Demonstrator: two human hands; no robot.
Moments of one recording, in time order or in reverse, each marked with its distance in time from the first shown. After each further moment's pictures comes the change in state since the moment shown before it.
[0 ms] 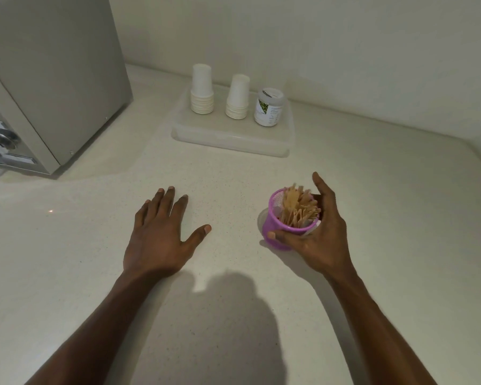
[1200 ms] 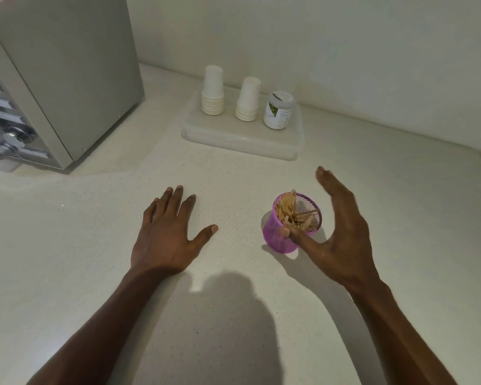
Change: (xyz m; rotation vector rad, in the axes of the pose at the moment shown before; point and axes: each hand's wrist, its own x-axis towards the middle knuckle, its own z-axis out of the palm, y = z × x) left_hand 0.000 0.001 0.000 0.008 0.014 -0.005; right_hand 0.000 -0.030 -0.021 -0.316 -0.023 -0.252
